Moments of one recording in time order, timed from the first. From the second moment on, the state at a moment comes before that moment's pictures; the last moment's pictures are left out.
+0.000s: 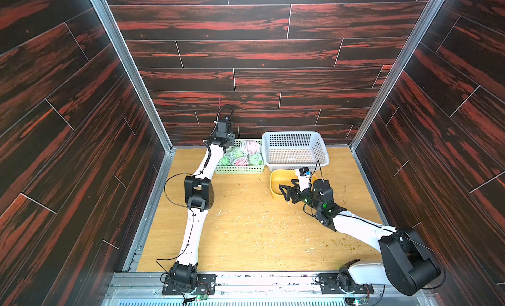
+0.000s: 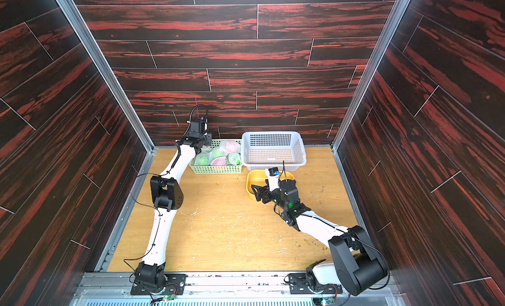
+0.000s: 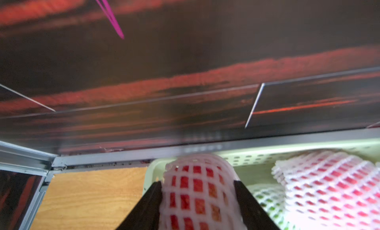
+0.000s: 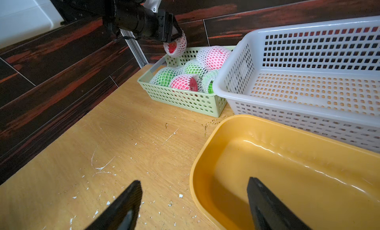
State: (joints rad) left arm -0.18 2.62 2.59 -0.54 -0.20 0.03; right arm 0.49 1.37 0.60 0.48 -0.23 0.22
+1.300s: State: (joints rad) left arm -0.56 1.39 0.98 -0.19 -0.21 -0.04; right arm 0.49 1.36 0.60 0.45 -0.16 0.20
